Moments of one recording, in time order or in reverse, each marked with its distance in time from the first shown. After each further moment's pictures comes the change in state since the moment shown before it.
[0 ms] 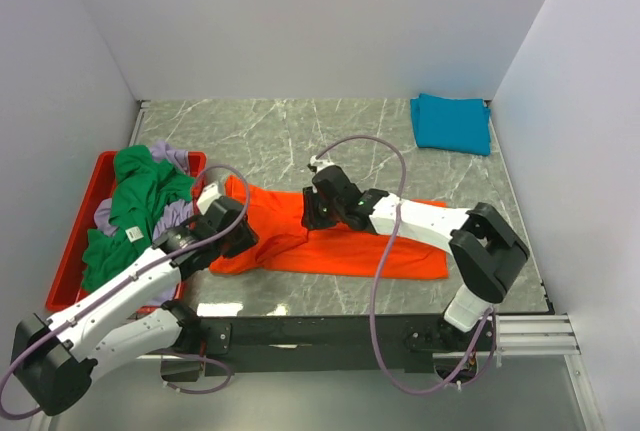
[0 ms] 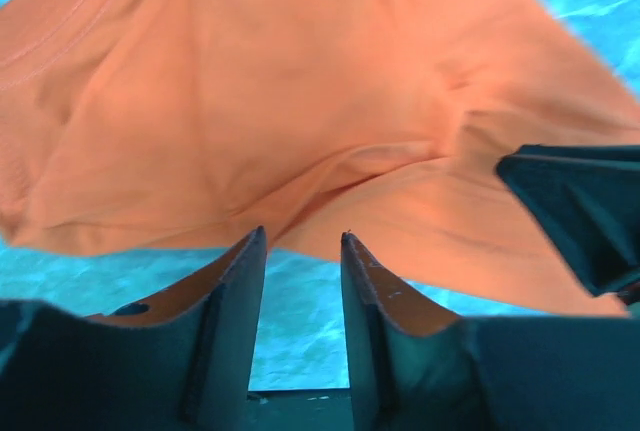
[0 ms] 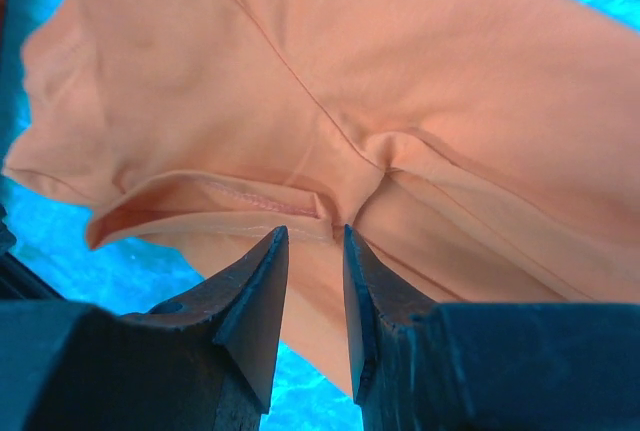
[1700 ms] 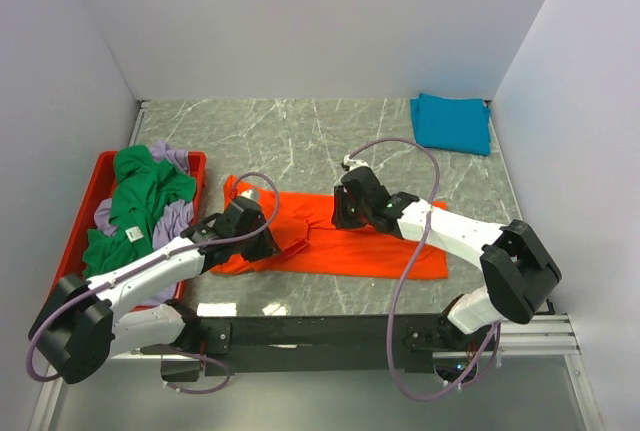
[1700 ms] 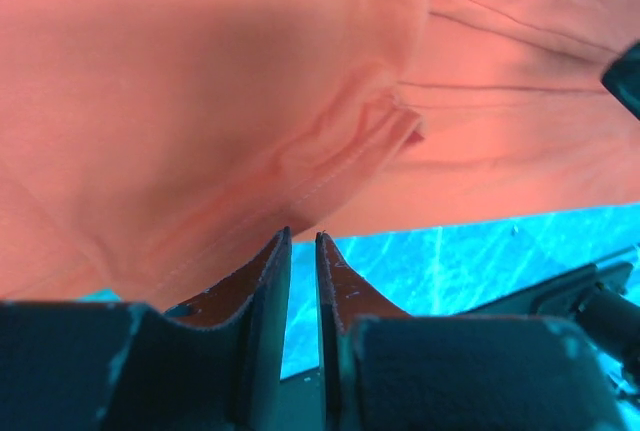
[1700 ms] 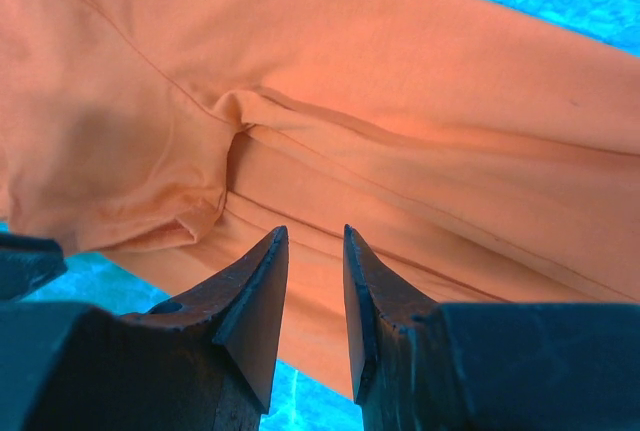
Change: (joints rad) left arm 0.002 0.218 -0.075 0.313 0.313 0.151; right arm -0.107 -0.195 -0.147 -0.083 0.083 -0.004
